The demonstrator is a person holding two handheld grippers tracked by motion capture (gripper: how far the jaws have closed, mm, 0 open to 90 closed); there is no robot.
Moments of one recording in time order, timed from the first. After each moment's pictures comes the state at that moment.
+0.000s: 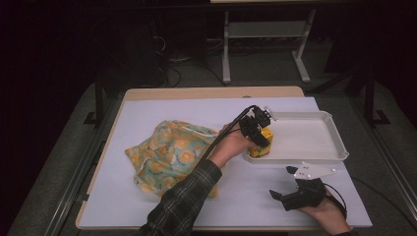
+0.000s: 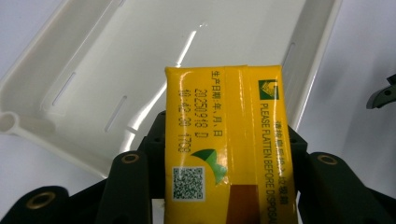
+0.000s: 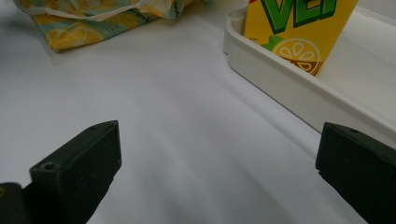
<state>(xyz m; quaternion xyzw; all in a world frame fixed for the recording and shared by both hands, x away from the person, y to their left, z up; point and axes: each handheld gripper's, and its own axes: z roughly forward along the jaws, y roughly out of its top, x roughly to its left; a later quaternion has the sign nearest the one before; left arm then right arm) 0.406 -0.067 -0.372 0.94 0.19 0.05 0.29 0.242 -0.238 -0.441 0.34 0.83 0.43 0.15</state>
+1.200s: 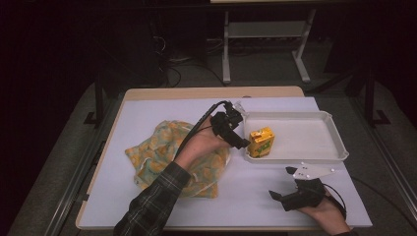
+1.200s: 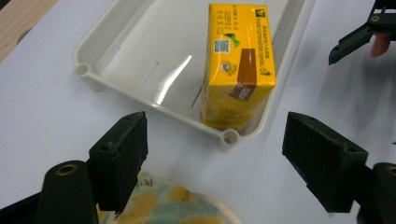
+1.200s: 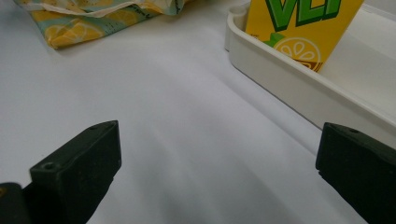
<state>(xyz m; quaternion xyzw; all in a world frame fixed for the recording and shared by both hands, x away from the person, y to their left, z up) 0.389 0.019 -0.335 0.93 0.18 0.05 0.32 0.241 -0.236 -0.442 0.34 0.83 0.42 0.14</state>
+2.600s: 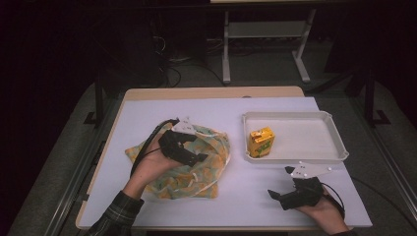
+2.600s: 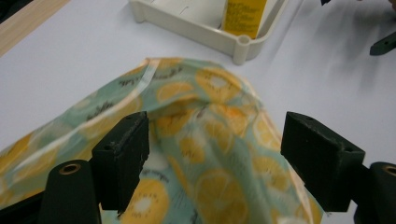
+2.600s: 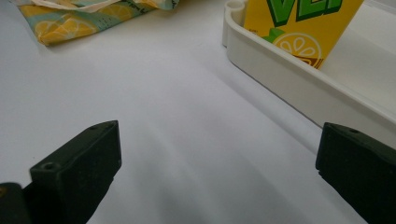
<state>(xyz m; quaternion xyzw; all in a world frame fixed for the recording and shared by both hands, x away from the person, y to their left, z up) 0.335 0.150 -0.346 0.90 0.21 0.09 0.36 0.245 -0.233 -0.443 0.35 0.83 0.41 0.15</state>
